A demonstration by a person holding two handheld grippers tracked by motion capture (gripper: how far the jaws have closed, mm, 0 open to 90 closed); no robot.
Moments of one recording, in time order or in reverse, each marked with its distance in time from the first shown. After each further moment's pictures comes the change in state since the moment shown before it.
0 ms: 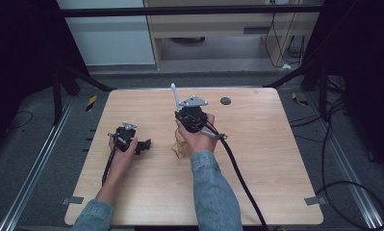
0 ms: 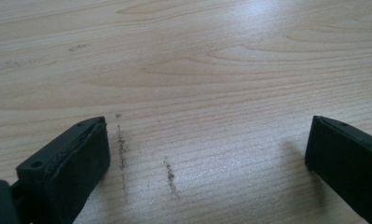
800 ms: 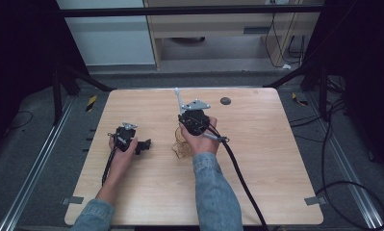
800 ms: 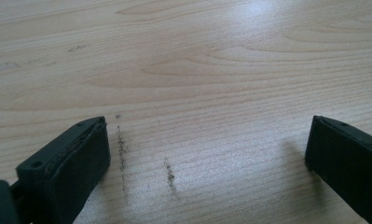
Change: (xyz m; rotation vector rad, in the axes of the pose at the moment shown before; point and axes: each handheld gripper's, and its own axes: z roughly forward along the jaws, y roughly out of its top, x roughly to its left) left arm 0.001 0.000 0.000 0.001 -0.003 0.004; right arm -0.006 -0.014 0.004 0.029 -0.015 0.005
